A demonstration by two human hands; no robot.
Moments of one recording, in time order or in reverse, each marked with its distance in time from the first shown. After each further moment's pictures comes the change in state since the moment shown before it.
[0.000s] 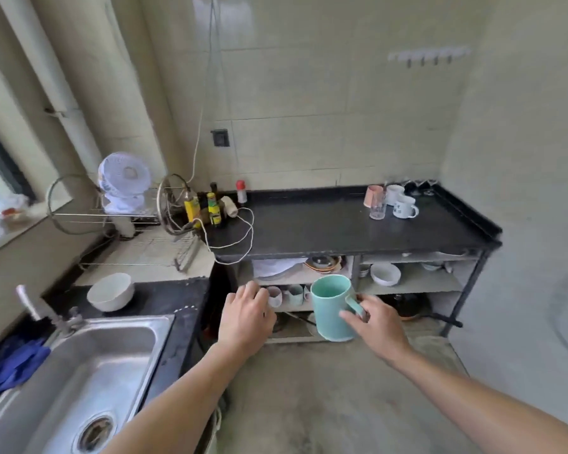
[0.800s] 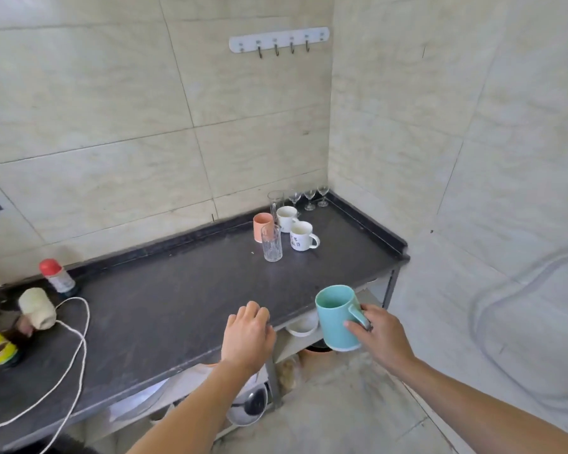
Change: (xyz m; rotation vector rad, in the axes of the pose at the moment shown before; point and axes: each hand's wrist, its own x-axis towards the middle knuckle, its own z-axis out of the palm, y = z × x) left_hand 0.397 0.197 0.252 -0.222 -0.196 0.353; right_hand 0.289 0.278 -0.104 -0.092 0.178 0.372
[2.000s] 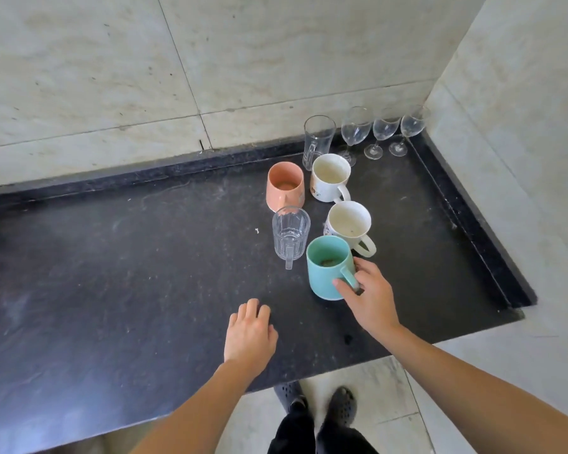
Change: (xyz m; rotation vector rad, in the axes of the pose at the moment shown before) left_hand 0.229 -0.092 0.221 -0.049 -0.422 -0.367; right_hand 0.364 0.091 0.179 -0.031 -0.286 0.043
